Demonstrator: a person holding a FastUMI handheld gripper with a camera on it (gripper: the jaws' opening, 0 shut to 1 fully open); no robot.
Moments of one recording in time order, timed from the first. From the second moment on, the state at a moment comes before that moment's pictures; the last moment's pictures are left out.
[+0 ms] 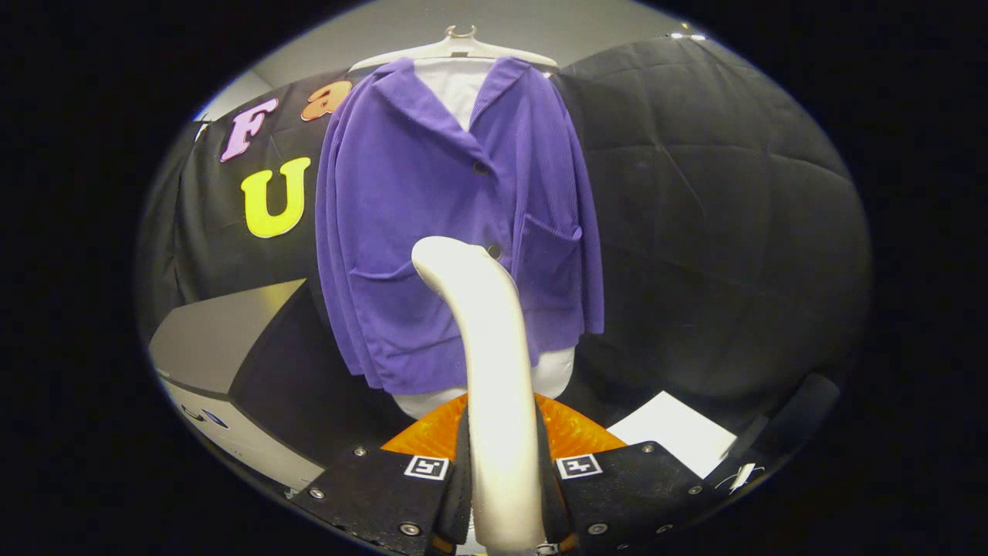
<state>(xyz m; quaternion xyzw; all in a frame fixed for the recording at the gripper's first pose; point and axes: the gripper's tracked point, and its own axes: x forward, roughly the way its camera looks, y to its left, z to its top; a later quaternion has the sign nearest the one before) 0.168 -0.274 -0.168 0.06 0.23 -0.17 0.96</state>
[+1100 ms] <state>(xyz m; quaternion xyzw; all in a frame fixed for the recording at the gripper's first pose) 0.246 -0.368 0.065 0.00 0.01 -0.21 0.98</state>
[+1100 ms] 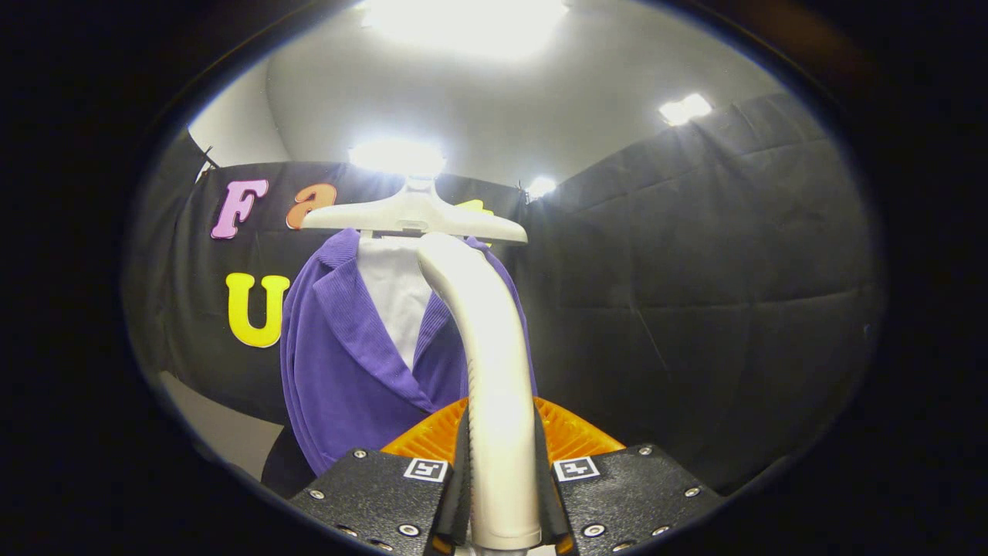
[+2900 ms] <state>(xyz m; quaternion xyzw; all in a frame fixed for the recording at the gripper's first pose) 0.290 -0.412 -0.122 -0.07 0.16 -0.28 0.95</state>
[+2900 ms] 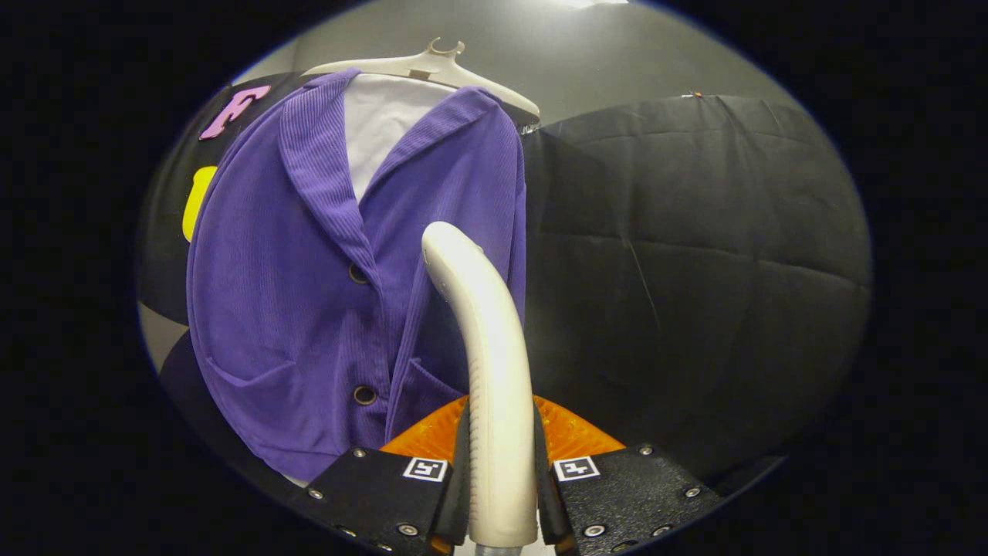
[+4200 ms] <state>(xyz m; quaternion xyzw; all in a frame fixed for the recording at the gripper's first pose) 0.252 -0.375 -0.195 -0.06 0.21 -0.27 0.94</state>
